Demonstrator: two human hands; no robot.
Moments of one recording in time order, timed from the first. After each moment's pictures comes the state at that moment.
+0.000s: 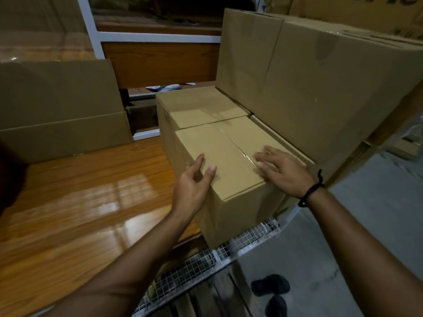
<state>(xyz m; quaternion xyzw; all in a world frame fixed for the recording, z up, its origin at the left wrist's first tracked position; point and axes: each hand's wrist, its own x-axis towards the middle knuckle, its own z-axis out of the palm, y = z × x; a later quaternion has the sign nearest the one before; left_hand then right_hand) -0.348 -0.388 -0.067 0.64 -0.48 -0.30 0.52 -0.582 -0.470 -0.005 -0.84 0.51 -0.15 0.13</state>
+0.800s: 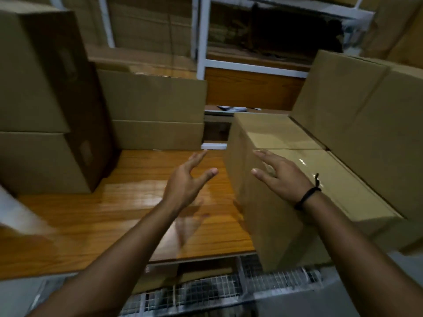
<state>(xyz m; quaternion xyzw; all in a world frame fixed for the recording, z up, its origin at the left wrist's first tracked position) -0.182 -0.312 -0.044 0.69 -0.47 -0.13 0.54 -0.402 -0.440 0.025 -0.91 0.35 -0.16 0.13</state>
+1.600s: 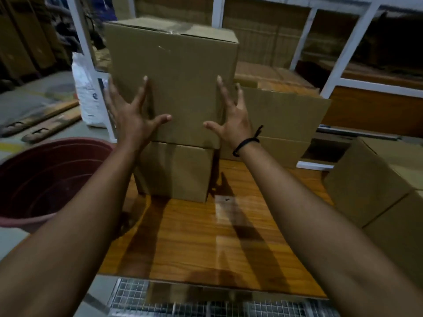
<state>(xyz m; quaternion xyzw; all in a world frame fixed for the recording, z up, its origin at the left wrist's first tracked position) 0.249 -0.103 0.034 0.80 -0.32 0.23 0.44 0.081 -0.268 0.063 -0.89 0.21 -0.35 0.20</state>
